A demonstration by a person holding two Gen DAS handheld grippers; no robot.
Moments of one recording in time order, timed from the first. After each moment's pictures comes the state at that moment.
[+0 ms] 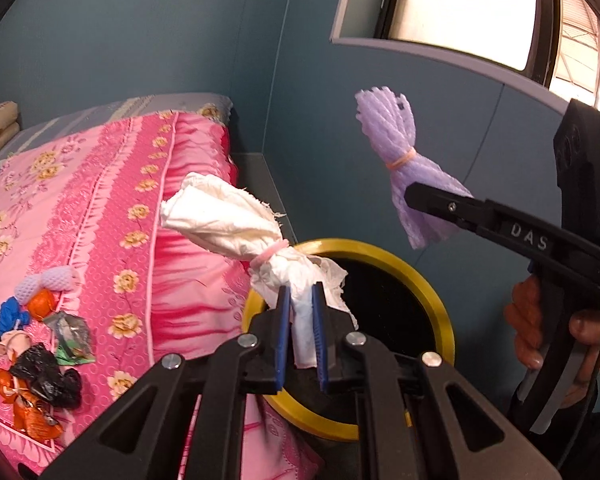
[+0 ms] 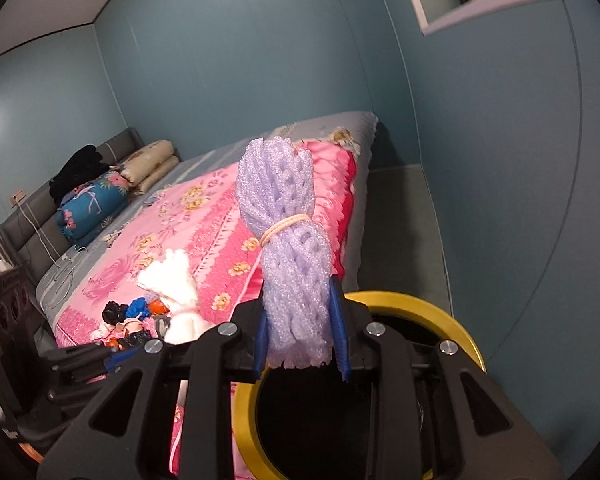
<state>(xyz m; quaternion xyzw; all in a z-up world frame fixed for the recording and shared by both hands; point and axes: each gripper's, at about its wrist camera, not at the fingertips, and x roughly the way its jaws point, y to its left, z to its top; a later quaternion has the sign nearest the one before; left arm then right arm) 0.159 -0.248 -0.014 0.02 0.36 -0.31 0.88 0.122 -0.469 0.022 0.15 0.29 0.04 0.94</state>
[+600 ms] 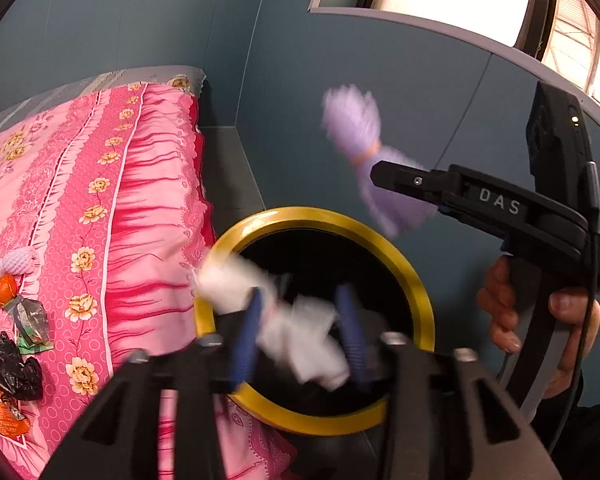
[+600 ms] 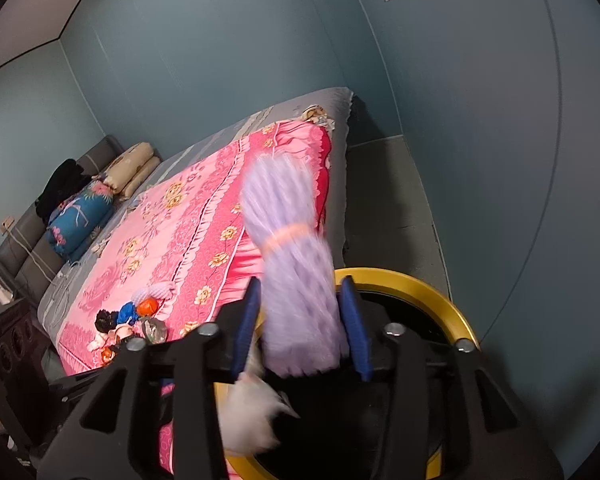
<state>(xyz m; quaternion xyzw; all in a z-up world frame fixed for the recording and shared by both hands) 0.158 -0.270 -0.034 0.01 0.39 -0.34 0.86 0.130 -0.490 -0.007 0.20 0.32 0.01 0.93</state>
